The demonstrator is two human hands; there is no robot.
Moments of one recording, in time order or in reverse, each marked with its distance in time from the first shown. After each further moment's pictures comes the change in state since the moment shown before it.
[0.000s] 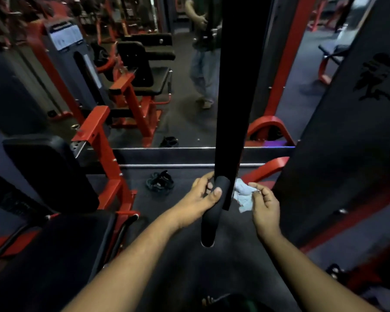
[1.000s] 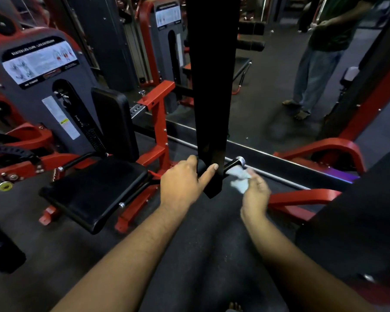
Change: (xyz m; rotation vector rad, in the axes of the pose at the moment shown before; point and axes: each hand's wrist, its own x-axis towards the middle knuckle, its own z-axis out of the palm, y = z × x) left_hand 0.011 0.060 0.094 1.013 1.062 -0.357; right_hand 0.080 0.004 0.006 0.412 -0.307 0.303
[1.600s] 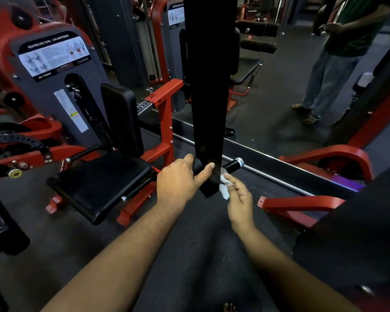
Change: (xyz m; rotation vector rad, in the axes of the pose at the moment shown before) left_hand -0.005 0.002 0.002 0.009 0.080 -0.059; right_hand -0.037 -0.001 -0.011 -0.313 -0.427 -0.207
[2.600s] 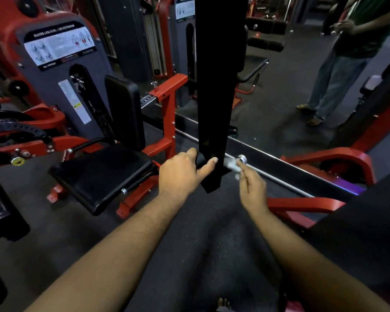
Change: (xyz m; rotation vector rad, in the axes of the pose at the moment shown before) left_hand 0.002 0.004 0.003 -0.007 0.009 -0.001; right_hand 0.041 -0.011 -0.043 -0.621 -0.105 -0.374
